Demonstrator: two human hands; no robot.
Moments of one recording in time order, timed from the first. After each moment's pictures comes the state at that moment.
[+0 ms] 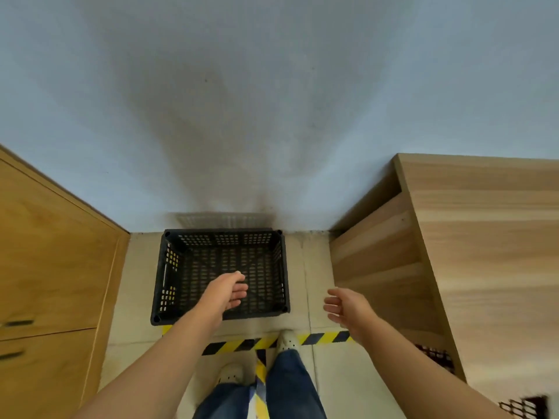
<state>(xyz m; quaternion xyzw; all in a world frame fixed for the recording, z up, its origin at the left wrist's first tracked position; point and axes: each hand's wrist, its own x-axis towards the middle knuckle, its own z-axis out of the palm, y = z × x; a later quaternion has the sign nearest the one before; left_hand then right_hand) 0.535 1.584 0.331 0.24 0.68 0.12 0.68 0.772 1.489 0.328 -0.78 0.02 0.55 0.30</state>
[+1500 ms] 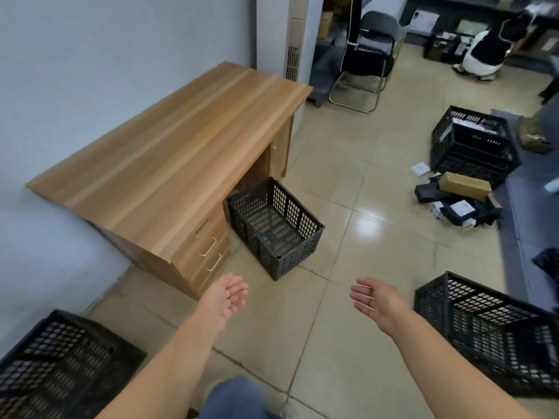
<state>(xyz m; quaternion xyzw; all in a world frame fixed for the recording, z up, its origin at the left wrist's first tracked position) 0.820 1.042 0.444 0.47 0.43 -0.13 0.76 0.876 0.746 0.475 -0.63 0.35 0.21 0.66</state>
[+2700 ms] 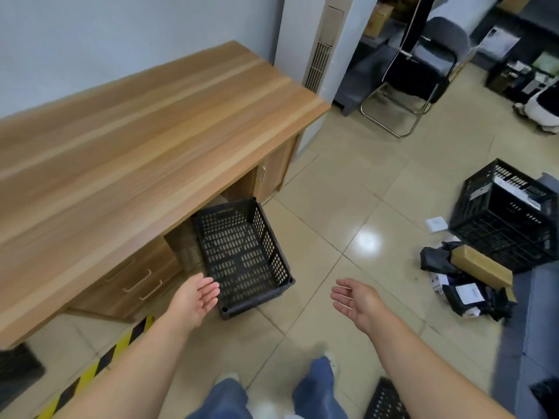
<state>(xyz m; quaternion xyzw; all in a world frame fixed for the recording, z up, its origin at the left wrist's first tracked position) 1.164 0.978 0.397 0.35 0.56 -0.03 0.75 1.294 0.706 0.446 -0.69 0.32 0.31 0.57</state>
